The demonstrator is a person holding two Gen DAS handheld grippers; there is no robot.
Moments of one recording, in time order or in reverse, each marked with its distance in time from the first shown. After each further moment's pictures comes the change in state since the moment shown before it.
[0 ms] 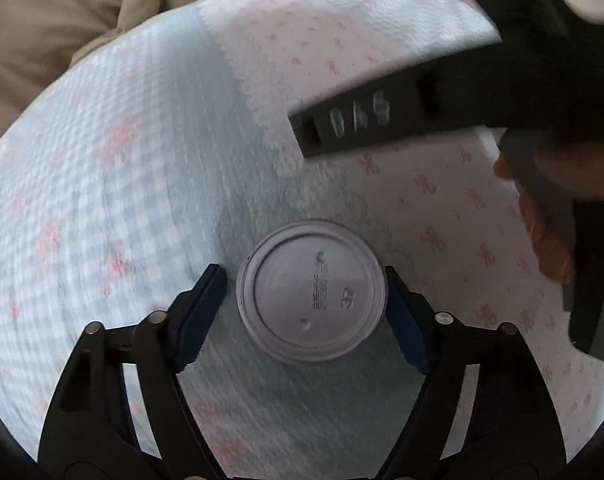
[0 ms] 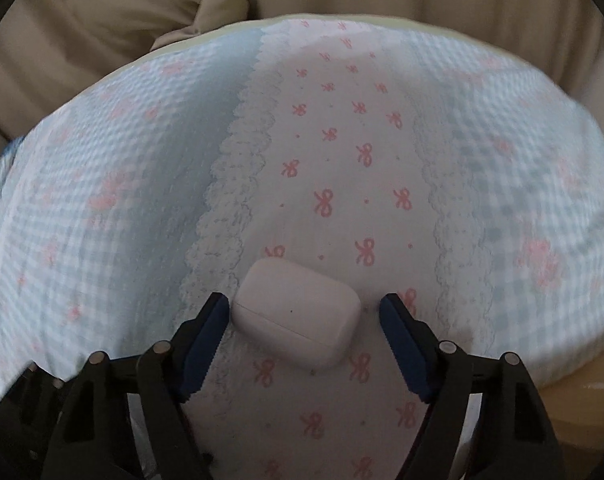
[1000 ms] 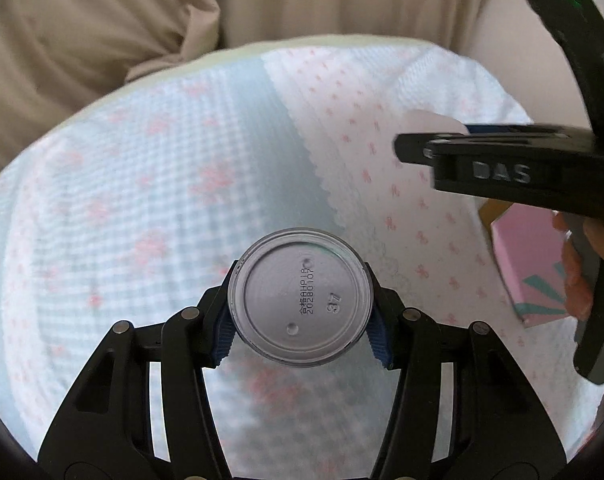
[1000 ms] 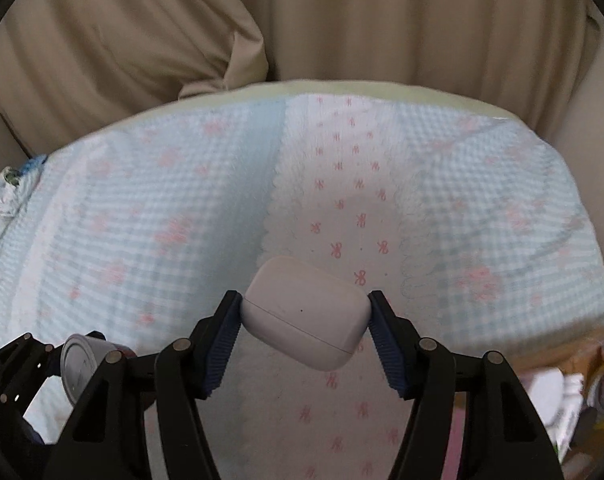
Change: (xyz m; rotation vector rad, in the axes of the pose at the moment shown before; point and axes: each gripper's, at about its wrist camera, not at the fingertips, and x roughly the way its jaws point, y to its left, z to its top) left arm -0.107 0.048 0.019 -0.115 -0.091 0.044; right arm -0.109 0.014 0.002 0.017 -0.118 0.015
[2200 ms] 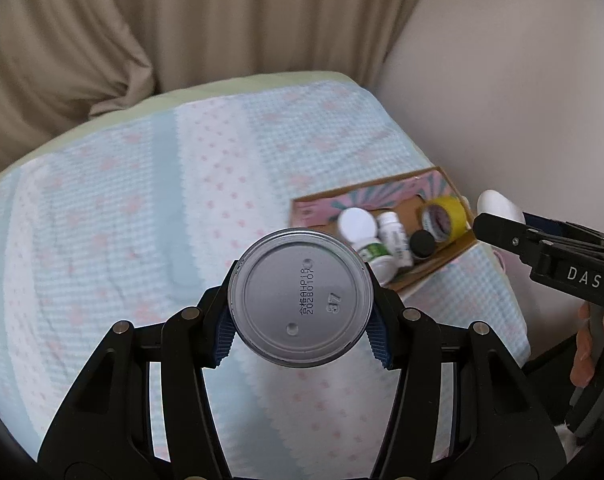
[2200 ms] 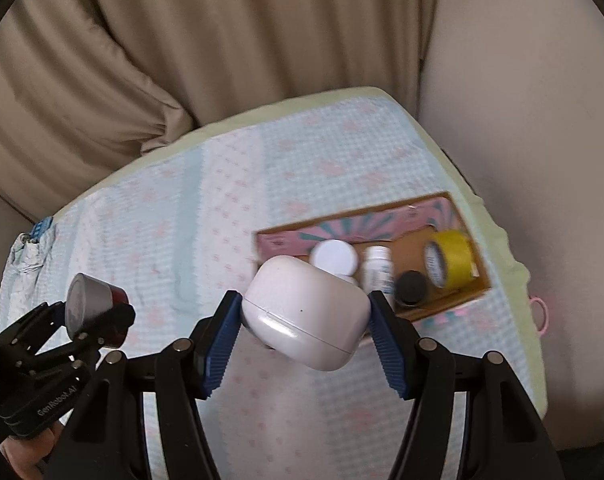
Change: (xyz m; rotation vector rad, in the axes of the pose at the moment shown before) left arm -0.181 -0.198 0.029 -0.011 0.004 -0.143; right arm -0.273 -0.176 -0.083 0.250 0.026 -0.056
